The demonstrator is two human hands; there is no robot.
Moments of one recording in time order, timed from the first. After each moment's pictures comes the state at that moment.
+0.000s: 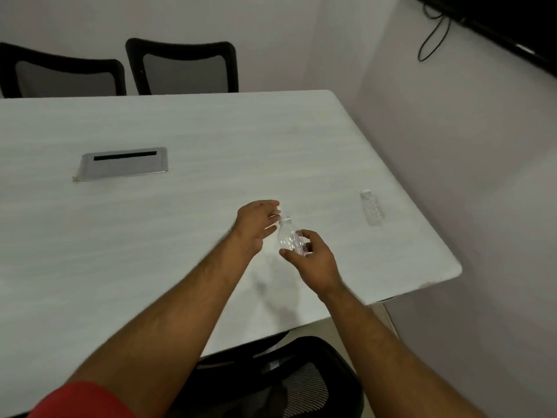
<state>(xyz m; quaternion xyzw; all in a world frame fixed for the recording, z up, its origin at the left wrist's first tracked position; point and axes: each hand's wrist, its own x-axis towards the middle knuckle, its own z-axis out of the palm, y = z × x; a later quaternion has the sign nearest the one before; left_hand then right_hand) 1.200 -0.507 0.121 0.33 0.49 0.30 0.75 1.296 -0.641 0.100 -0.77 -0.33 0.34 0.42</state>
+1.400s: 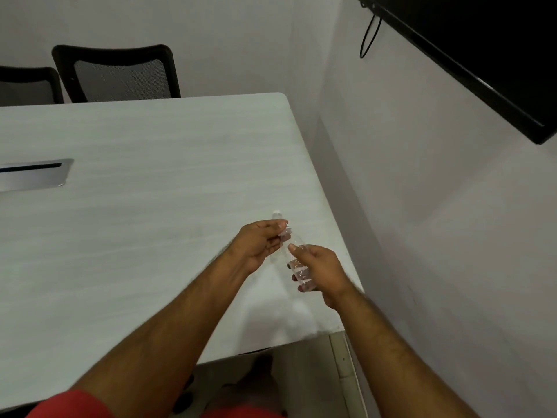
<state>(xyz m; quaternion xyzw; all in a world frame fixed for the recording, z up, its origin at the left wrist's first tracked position) 1.564 -0.577 0.109 0.33 0.47 0.27 0.78 1.685 -0.686 0.118 -0.71 -0.26 0.52 0.40</state>
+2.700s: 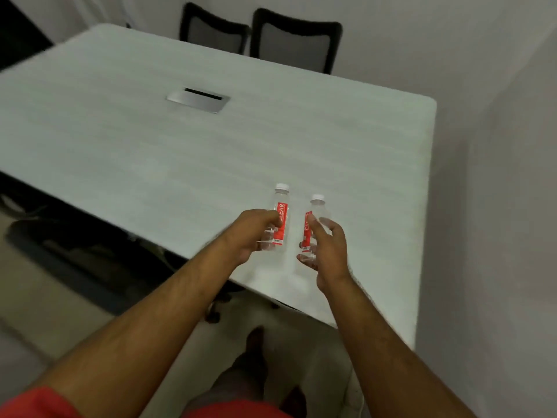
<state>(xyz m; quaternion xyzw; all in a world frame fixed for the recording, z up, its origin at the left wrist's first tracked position) 1.444 -0.679 0.141 0.28 0.66 0.35 0.60 1.601 -0.683 0.116 -0.61 -0.30 0.62 0.40</state>
